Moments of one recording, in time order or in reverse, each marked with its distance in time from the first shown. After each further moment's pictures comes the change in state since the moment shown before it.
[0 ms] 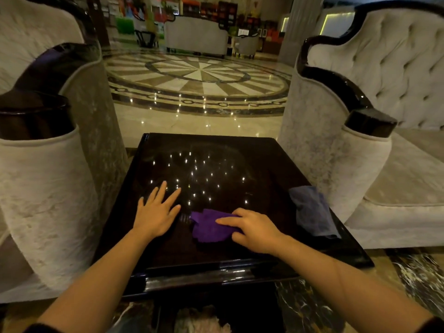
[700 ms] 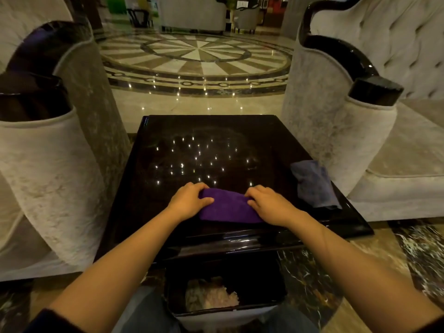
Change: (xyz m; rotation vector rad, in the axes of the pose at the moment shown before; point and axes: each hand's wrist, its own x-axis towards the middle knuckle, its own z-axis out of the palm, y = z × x) left_hand -0.024 0.065 -0.008 -0.425 -0.148 0.107; right_hand -0.019 0.010 -0.006 0.117 -0.037 0.262
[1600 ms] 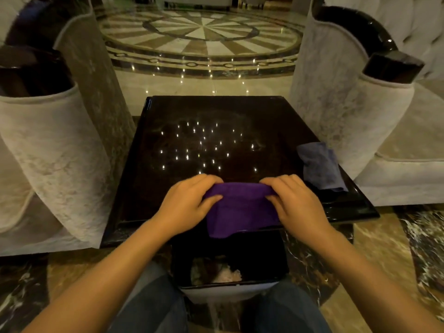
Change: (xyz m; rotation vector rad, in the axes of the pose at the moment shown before) left_hand -0.090 0.025 -0.012 0.126 0.318 0.521; right_hand -0.085 -0.036 -0.014 -0.019 0.516 -0.164
